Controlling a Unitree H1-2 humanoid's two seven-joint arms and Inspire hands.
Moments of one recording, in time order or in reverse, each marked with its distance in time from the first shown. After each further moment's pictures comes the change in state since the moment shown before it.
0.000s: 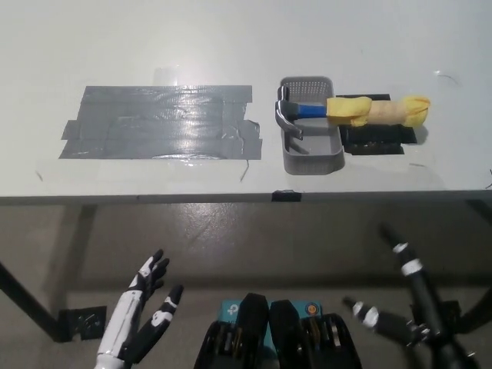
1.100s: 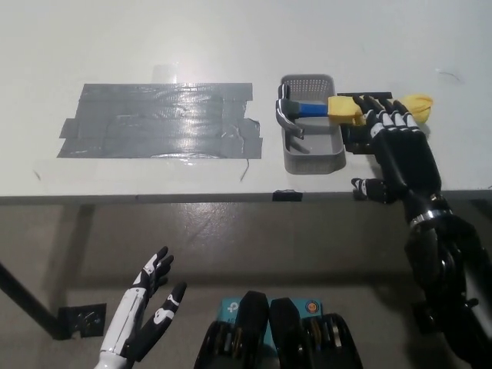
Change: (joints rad) left_arm -0.004 0.002 0.006 0.001 0.004 0.000 -0.010; right_arm -0.553 -0.111 0.178 0.381 -0.573 0.255 -0.031
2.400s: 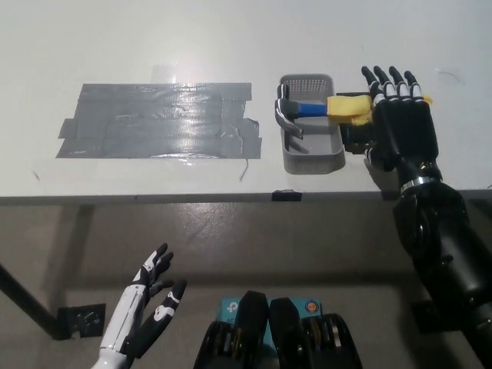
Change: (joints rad) left_arm -0.011 0.000 0.002 0.000 -0.003 0.000 -0.001; right_arm -0.159 0.007 0.055 0.258 -0.071 0.058 -0.165
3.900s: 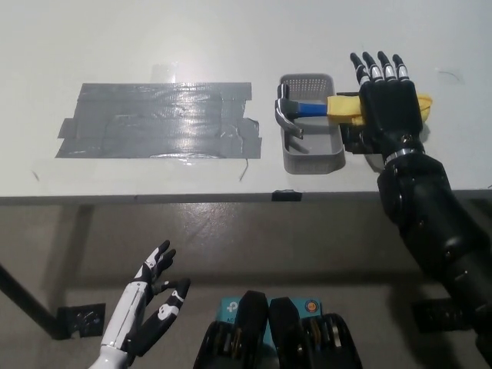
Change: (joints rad) left_arm -0.007 0.001 -0.001 -0.008 -0.012 0.005 -0.012; right_arm -0.186 0.026 0.078 0.320 0.012 0.009 -0.066
